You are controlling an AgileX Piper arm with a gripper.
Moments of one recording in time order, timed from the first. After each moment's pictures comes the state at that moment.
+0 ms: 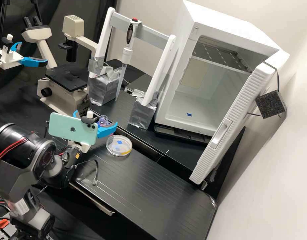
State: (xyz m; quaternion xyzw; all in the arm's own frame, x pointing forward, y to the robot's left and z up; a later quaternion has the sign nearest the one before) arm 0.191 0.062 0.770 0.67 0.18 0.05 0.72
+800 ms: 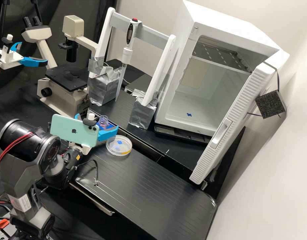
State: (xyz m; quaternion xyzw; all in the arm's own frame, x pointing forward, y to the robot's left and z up) arm 0.194 0.057 0.768 0.67 0.16 0.04 0.72
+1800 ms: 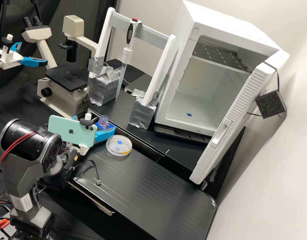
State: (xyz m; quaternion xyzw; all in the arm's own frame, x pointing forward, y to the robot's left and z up) arm 0.191 0.056 0.760 0.66 0.17 0.02 0.73
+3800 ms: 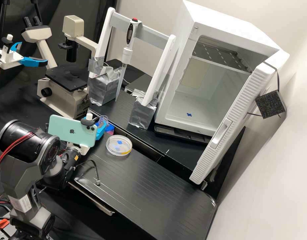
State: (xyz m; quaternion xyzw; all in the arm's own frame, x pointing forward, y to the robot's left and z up) arm 0.190 0.057 0.763 0.67 0.17 0.03 0.72
